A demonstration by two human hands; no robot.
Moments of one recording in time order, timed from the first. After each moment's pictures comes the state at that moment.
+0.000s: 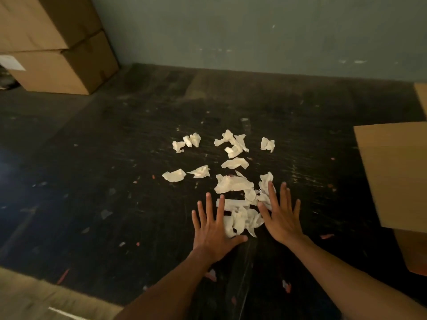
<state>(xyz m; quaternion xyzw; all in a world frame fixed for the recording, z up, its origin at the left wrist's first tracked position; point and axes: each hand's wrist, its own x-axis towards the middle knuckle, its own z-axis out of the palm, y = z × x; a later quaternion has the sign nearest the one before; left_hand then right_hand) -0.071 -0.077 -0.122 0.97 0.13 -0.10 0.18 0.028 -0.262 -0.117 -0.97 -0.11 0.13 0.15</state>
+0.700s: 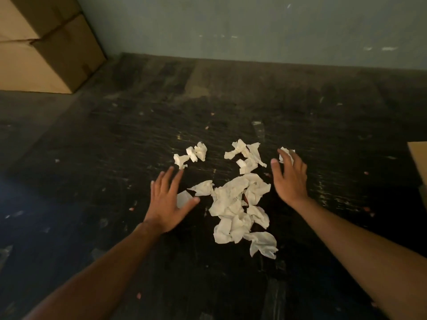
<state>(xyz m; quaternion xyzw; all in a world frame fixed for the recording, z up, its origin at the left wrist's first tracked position) 0.035 0.118 -0.100 0.97 0.10 0.01 0.21 0.185 -0.183 -0.098 -0.95 -0.03 0.00 0.31</state>
